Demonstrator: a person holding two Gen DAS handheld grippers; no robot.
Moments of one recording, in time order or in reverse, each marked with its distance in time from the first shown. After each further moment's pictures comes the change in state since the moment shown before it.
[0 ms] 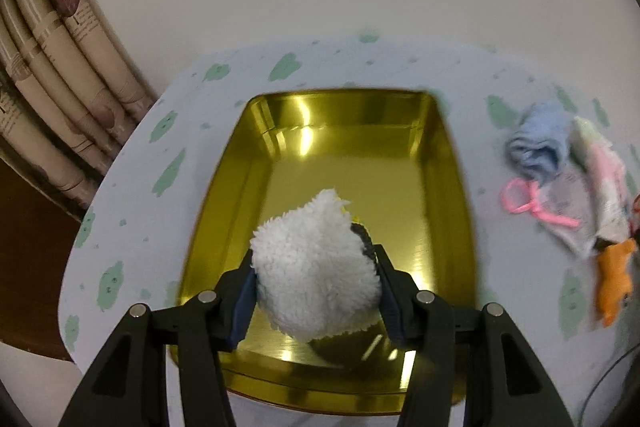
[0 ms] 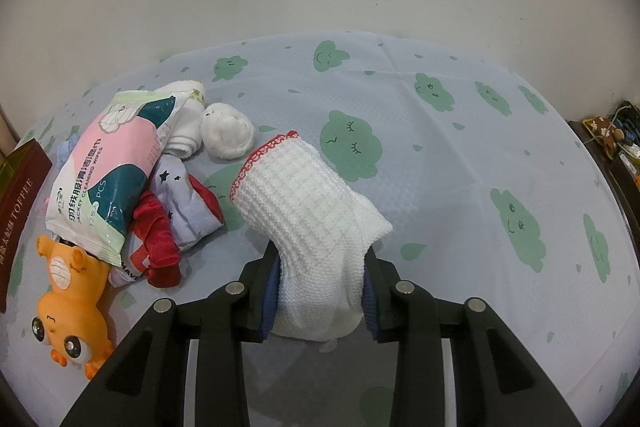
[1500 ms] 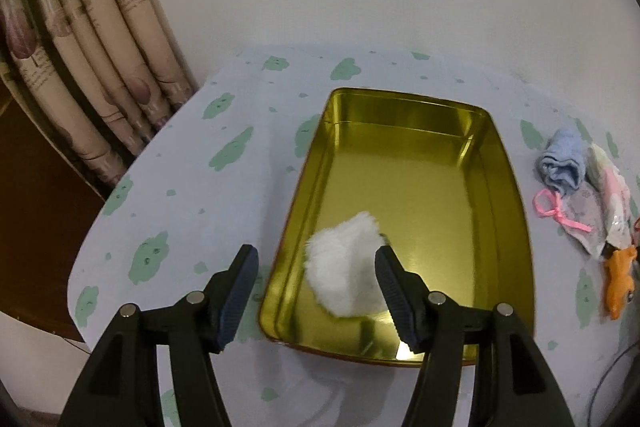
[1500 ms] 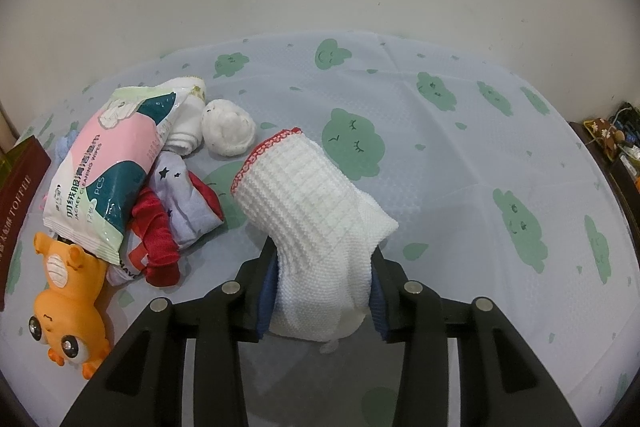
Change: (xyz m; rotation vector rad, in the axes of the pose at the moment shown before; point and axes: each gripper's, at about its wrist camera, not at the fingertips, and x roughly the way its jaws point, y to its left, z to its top) left arm -0.016 0.056 -0.028 -0.122 -0.060 0.025; right arm 0.002 0.001 -0.001 0.004 0.002 0.005
